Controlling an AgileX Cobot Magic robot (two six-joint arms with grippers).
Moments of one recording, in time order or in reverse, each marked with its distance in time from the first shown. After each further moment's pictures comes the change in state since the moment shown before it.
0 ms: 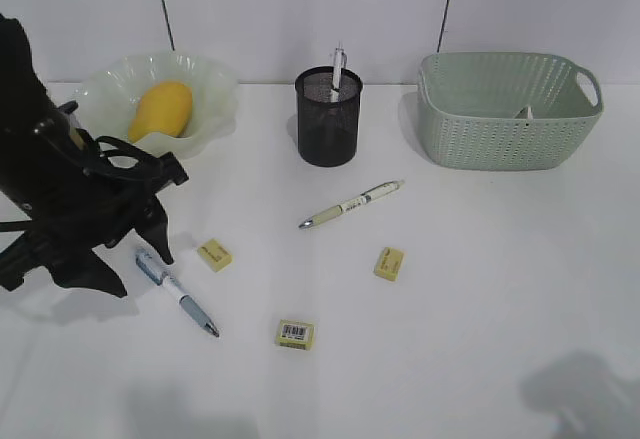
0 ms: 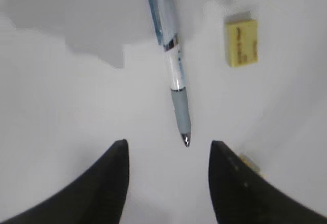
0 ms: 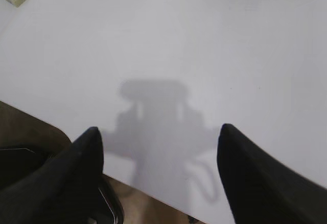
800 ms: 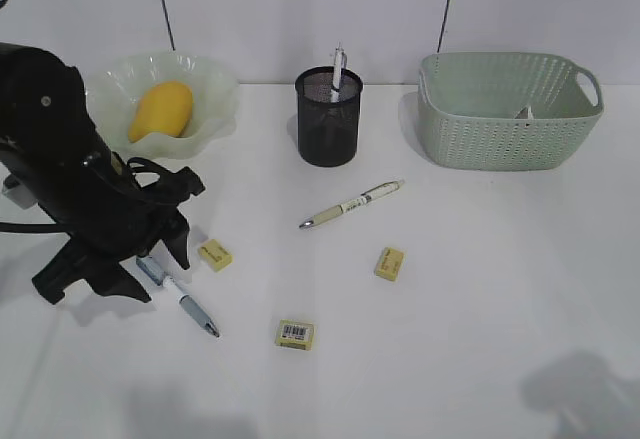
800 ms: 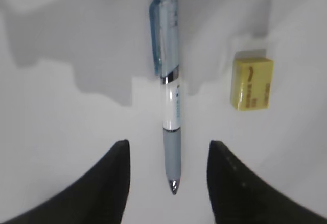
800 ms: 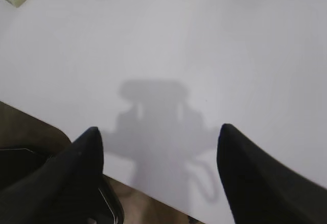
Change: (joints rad) left arm -0.016 0.130 -0.008 0.050 -0.124 -0.168; right arm 0.000 0.000 0.000 0.000 -0.002 0.000
